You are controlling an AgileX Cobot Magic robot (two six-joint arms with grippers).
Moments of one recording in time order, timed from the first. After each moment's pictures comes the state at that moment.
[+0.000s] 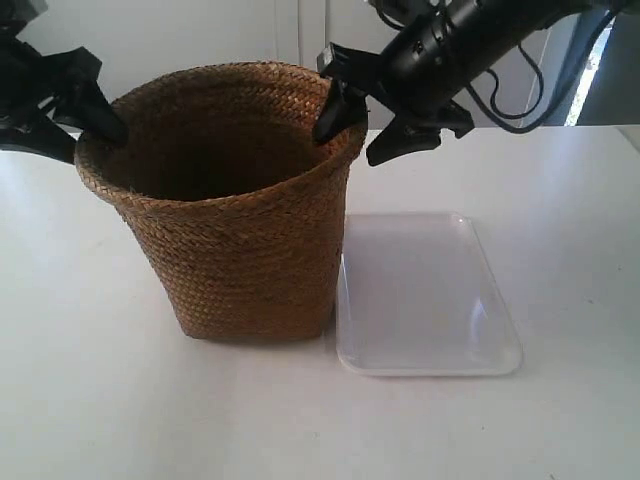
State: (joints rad) left arm 0.10 1.69 -1.51 -0.60 1.14 0.31; right arm 0.17 1.87 -1.68 0.61 1.07 -0.12
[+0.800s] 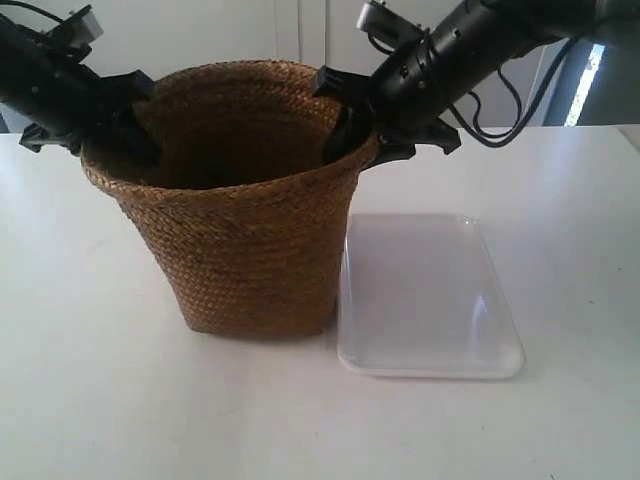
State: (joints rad) left arm 0.02 1.77 -1.51 -0.65 1.02 0.33; right arm 0.17 1.93 -1.69 0.62 1.00 -0.12
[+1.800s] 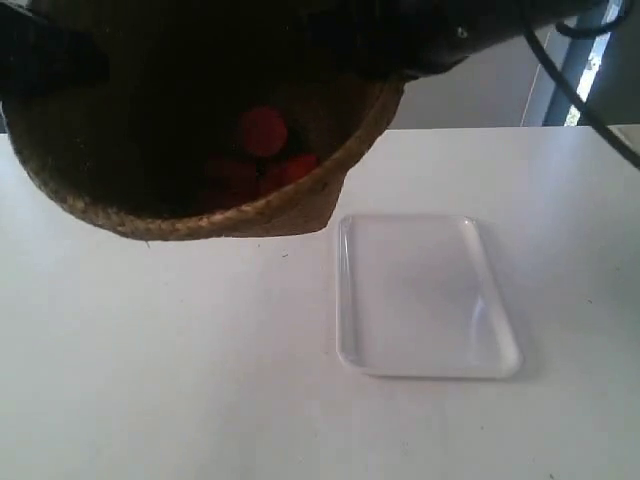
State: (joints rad) left arm -0.16 1.13 -1.02 -0.60 0.46 0.47; right arm 0.49 1.38 -1.31 -0.10 0.54 0.22
